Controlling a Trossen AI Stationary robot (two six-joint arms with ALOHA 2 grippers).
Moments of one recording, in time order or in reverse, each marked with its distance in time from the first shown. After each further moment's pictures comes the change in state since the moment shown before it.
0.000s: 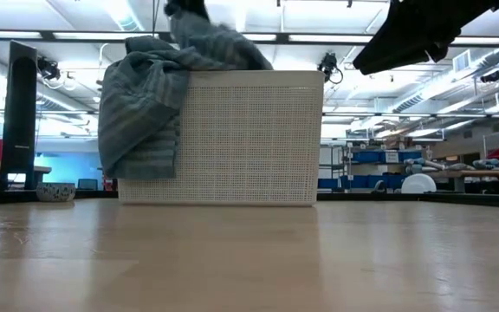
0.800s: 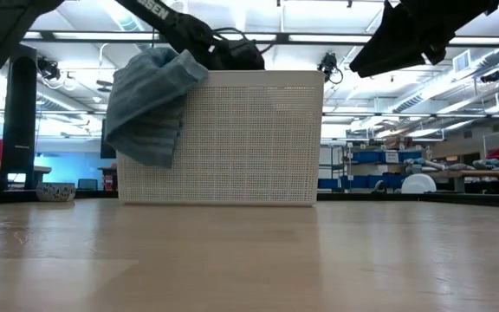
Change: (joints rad) left arm 0.014 0.437 -0.380 0.478 0.228 -0.184; right arm -0.025 0.000 0.000 -0.003 0.003 0.019
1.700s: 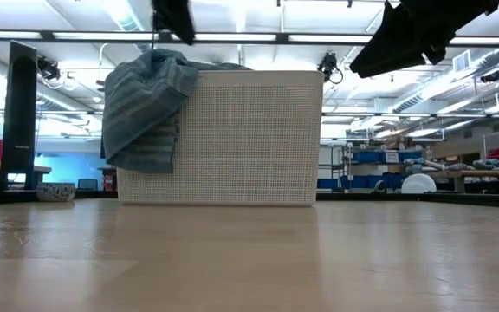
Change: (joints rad) left arm -0.013 -0.434 0.348 -0.736 0.007 0.078; right arm 0.000 0.000 0.000 -0.003 0.000 -0.006
